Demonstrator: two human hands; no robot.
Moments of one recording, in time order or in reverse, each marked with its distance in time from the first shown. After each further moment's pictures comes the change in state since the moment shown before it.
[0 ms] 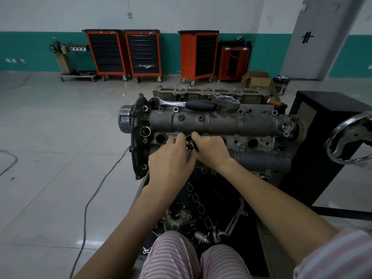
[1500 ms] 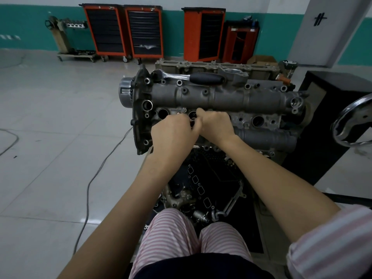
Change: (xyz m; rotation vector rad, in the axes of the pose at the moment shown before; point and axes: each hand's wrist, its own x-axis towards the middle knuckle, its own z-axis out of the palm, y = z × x) left_hand 0.005 0.004 0.002 -0.003 -0.002 -0.077; right_hand 0.000 -0.003 -0.002 -0.080 0.139 -0.056
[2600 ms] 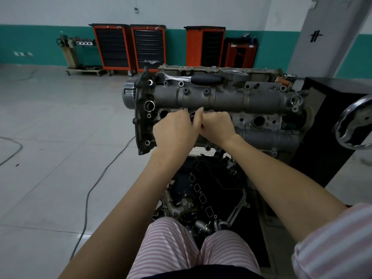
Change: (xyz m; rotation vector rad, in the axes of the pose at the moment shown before) left_hand -0.005 0.005 0.008 -0.037 0.085 -0.095; right_hand -0.007 0.000 -0.003 -0.001 0.084 -0.042
